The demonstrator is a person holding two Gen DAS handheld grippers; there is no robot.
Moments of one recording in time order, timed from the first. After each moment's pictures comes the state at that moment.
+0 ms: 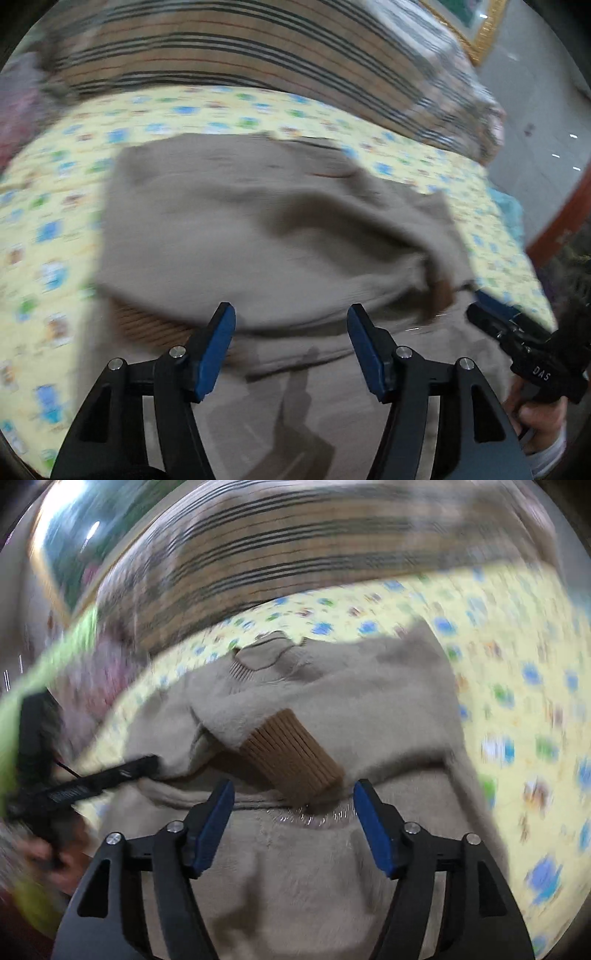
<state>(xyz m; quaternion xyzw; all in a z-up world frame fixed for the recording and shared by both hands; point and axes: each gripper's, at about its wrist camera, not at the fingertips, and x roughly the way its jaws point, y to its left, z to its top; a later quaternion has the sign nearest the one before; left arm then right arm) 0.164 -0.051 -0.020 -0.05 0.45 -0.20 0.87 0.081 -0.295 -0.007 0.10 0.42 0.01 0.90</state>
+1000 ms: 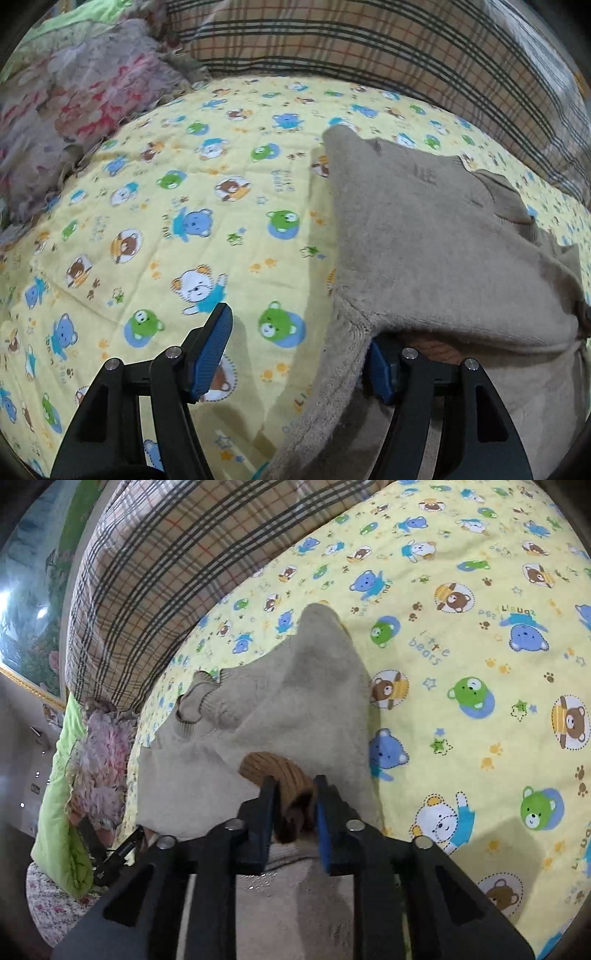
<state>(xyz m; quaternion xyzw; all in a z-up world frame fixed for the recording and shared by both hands) 0.231 0.032 -0.054 -0.05 0.46 0.01 0.89 0.136 -0.443 -0.033 0.33 0.48 0.01 0.82</state>
